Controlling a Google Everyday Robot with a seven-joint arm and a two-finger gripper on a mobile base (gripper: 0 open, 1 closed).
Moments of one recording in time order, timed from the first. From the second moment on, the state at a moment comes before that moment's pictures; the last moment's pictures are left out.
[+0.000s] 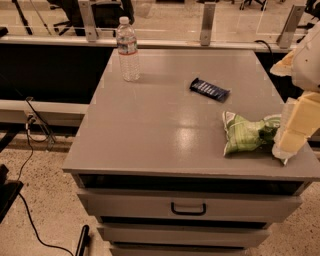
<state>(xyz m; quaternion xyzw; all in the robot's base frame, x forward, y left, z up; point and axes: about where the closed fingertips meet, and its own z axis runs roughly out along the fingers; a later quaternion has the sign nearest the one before) 0.438 -0.217 0.976 -0.60 0.78 -0.03 0.16</state>
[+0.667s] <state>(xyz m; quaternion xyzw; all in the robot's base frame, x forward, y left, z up) 0.453 -0.219 0.977 -0.60 0.78 -0.03 0.18</state>
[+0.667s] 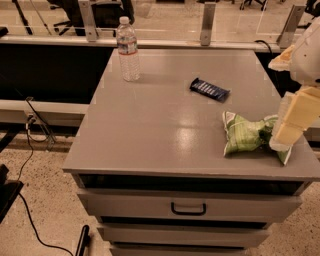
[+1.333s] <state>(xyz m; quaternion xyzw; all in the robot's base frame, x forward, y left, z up) 0.571 -0.166 0.988 -0.62 0.73 0.00 0.30</state>
